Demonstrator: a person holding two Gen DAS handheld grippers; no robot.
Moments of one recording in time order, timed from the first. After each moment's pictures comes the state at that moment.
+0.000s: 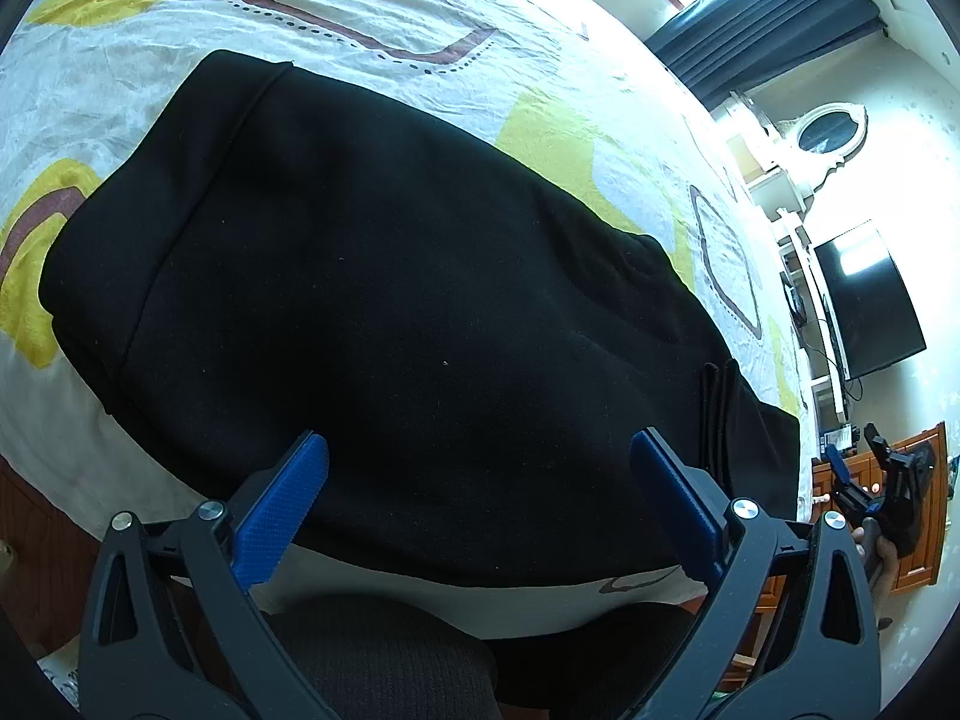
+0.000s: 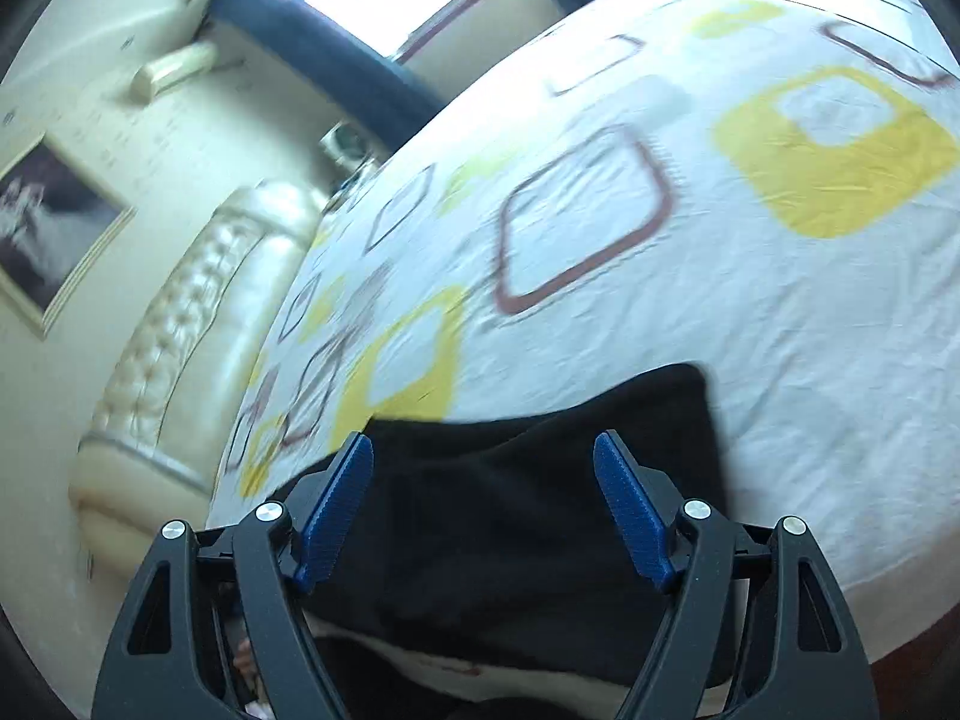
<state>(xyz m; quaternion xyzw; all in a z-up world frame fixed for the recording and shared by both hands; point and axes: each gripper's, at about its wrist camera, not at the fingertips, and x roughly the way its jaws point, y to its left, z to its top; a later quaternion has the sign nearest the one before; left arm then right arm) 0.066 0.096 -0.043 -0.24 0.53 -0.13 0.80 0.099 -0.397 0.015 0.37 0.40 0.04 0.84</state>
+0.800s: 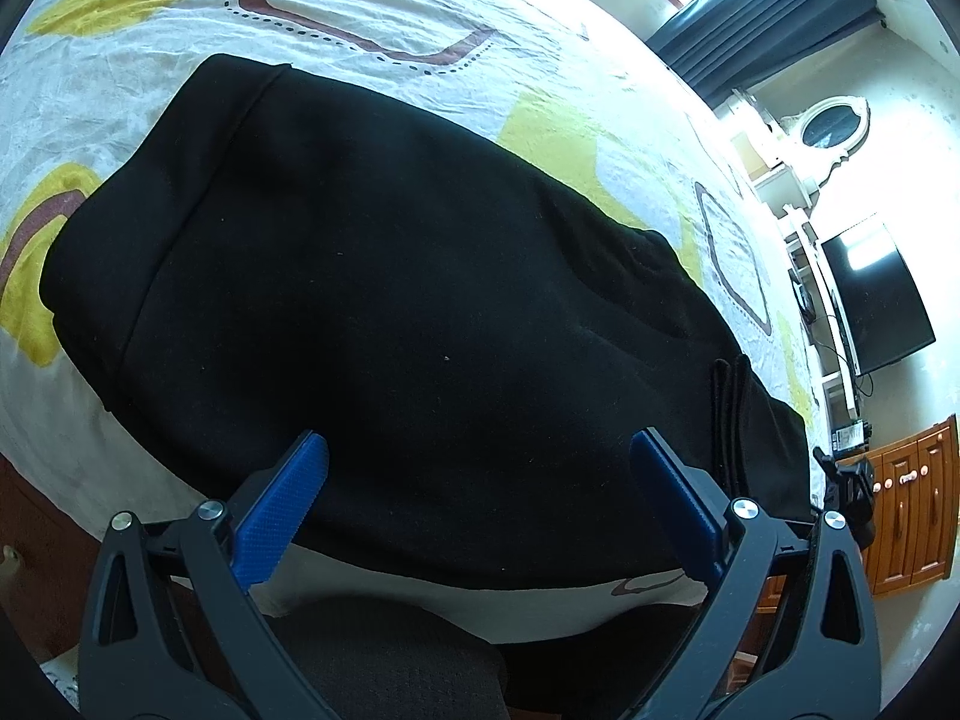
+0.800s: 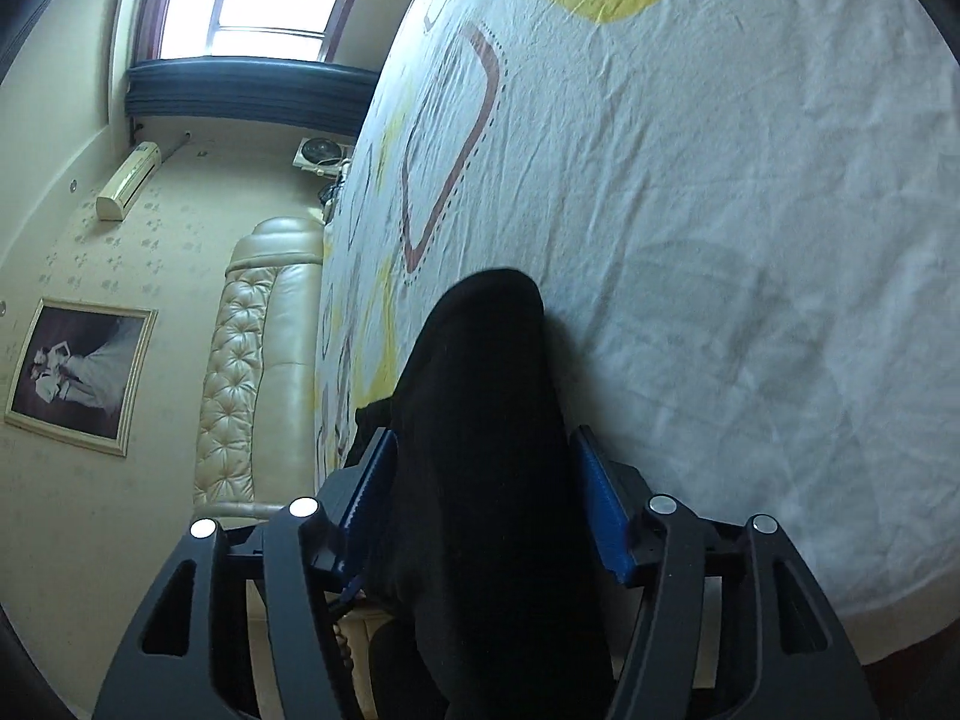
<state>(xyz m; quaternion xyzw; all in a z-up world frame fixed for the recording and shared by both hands) 0.064 0.089 -0.045 -0.23 0.53 -0.12 0.81 0.081 -0.433 -0.090 0.53 0.44 0.11 0.71</state>
